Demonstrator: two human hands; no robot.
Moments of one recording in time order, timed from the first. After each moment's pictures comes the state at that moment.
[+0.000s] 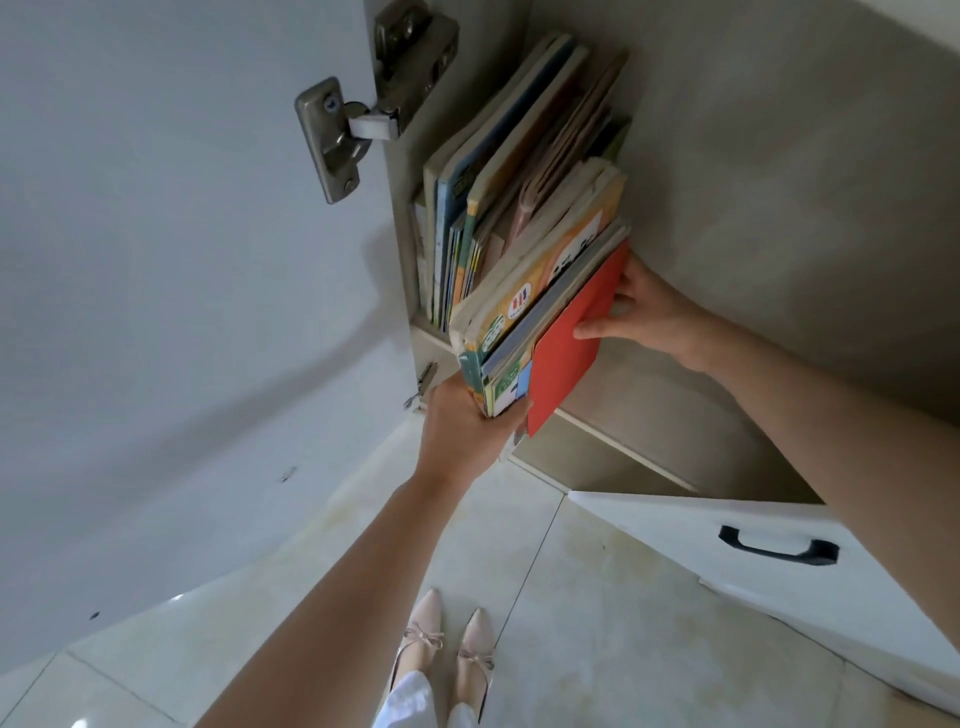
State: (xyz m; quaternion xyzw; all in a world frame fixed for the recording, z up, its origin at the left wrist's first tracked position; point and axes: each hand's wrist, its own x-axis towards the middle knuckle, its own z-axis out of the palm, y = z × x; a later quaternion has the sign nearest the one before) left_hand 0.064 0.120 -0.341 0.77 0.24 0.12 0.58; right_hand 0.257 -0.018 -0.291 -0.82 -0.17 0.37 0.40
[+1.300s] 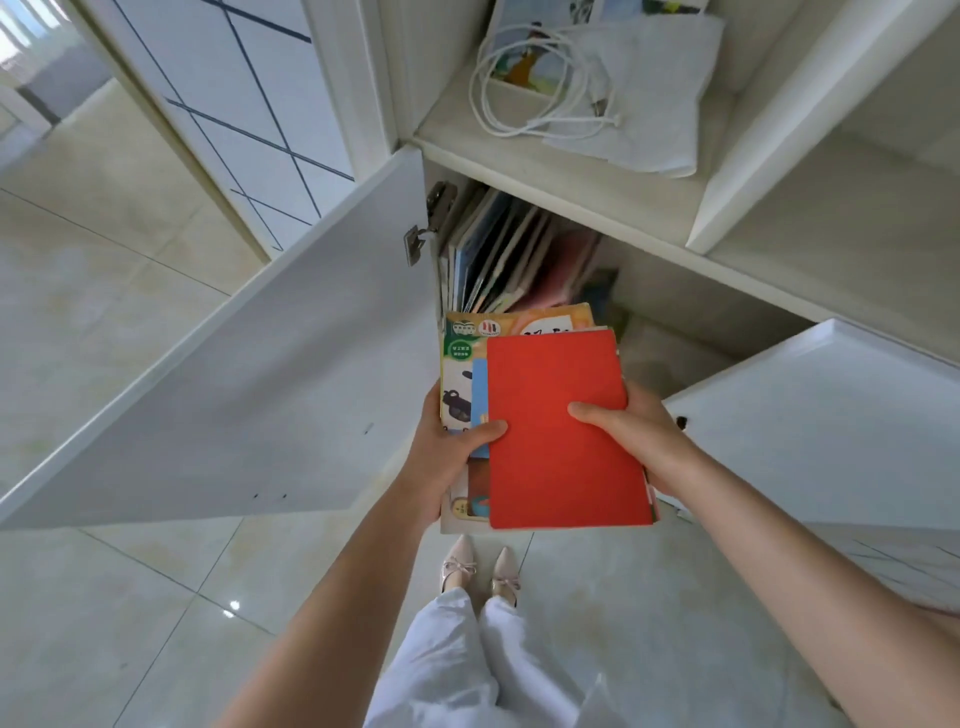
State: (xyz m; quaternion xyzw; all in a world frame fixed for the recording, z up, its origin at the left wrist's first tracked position) left_hand -0.086 0.109 -0.115 0.48 0.38 -0.09 0.78; right_hand 0.013 -0.080 -0.080 -0.79 0.08 0.36 0.50
